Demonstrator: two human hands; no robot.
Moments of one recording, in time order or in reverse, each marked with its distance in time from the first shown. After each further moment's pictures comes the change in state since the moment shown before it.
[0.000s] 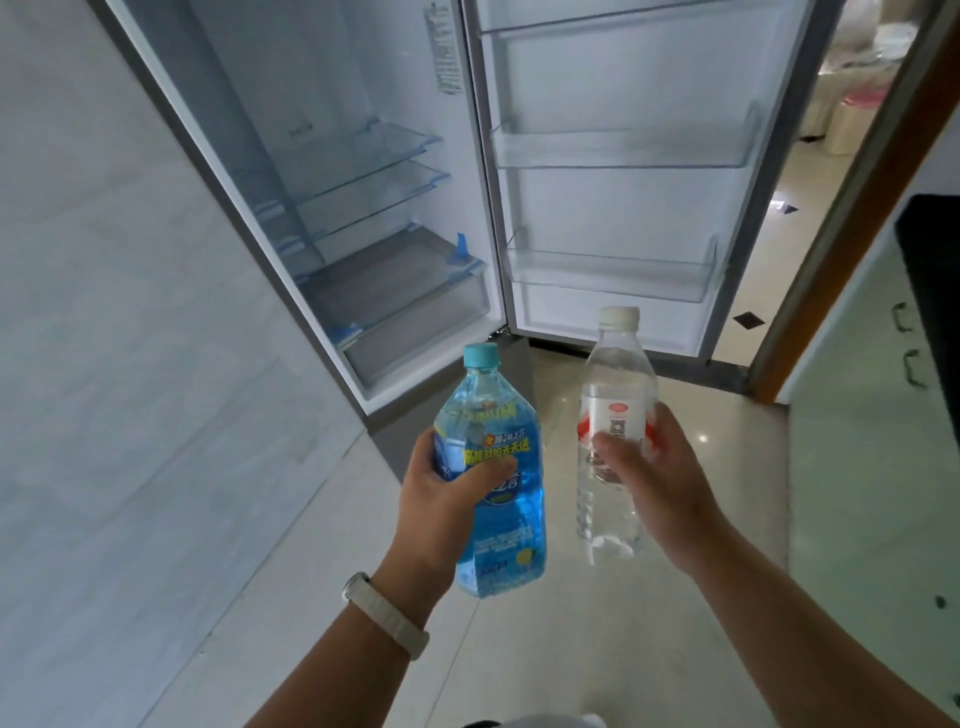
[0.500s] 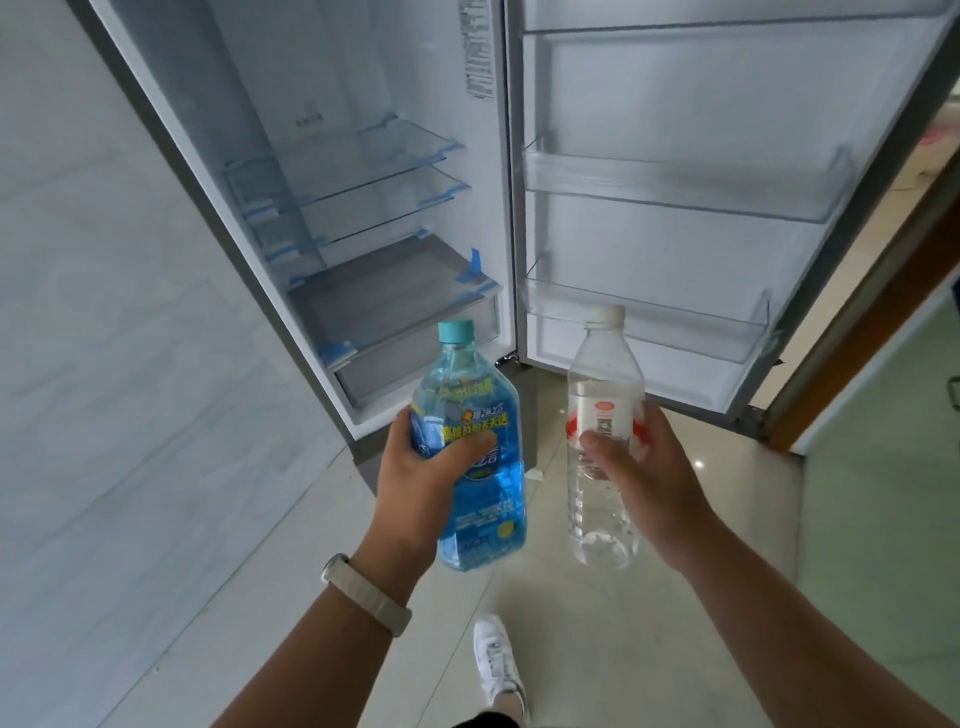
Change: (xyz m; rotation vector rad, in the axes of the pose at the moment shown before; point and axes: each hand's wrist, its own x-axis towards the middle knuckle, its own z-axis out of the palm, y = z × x) left_hand 0.129 0.028 -0.002 -0.046 0.085 0.062; right_hand 0.130 -0.011 0.025 -0.078 -0.101 -0.007
